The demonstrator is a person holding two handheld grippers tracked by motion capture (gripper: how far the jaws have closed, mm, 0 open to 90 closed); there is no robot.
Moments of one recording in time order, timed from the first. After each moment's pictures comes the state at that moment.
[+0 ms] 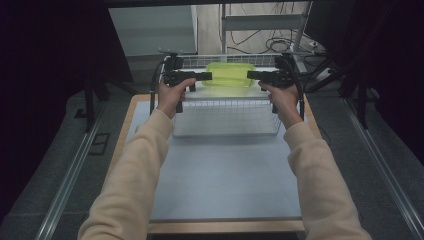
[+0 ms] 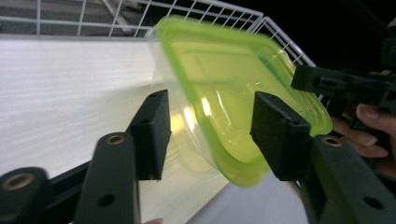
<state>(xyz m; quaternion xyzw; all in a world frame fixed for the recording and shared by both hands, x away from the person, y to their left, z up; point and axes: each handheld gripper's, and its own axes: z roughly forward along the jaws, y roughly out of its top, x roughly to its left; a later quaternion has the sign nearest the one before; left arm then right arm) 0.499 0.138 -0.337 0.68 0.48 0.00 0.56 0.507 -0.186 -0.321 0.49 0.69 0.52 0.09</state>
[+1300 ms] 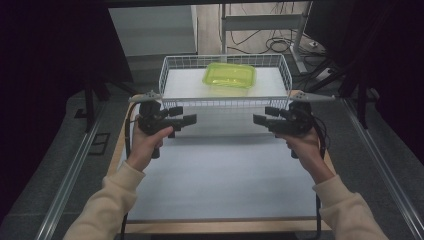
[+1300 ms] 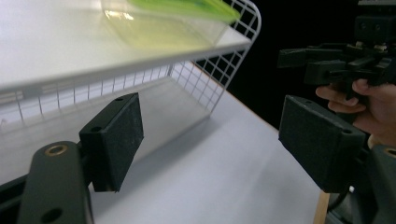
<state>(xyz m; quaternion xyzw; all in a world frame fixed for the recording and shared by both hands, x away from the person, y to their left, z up) 0.346 0.174 -0.369 0.71 0.39 0.06 0.58 0.377 -0.222 -0.356 0.35 0.75 0.55 0.10</state>
